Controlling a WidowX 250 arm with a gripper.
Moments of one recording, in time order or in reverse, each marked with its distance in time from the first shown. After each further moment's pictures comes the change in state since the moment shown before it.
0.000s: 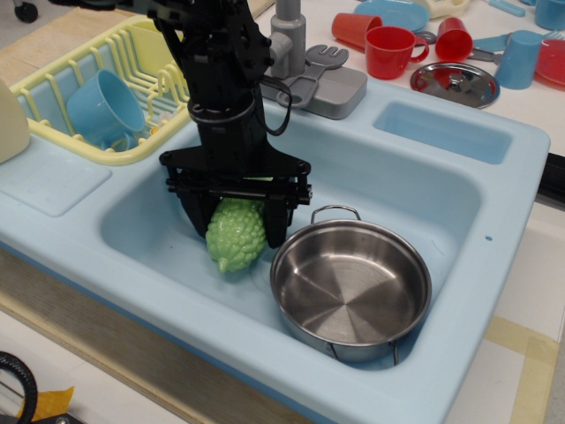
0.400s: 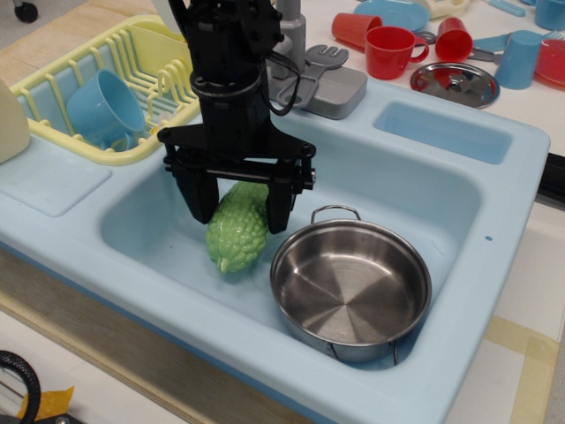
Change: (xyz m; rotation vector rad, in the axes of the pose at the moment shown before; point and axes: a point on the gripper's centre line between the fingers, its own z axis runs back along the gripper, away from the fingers) arm 0.000 -0.006 0.014 0.013 0.018 -0.034
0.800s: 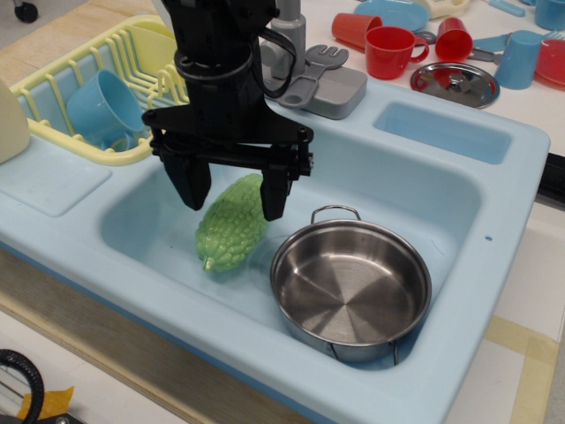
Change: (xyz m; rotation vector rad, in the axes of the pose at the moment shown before) arm -0.008 0.001 0.021 0.014 -0.067 0.003
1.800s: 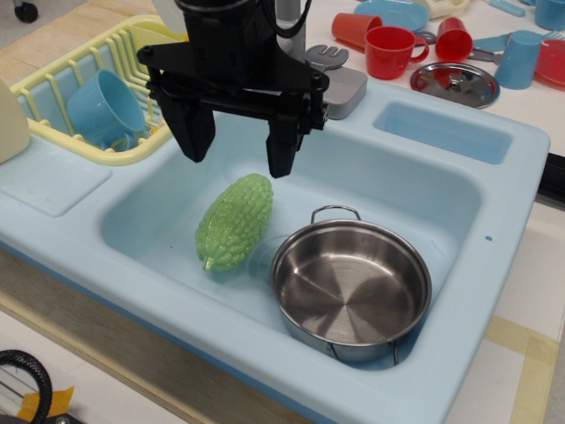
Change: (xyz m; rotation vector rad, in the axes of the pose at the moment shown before) arm -0.001 -0.011 0.049 0.021 -0.100 -0.068
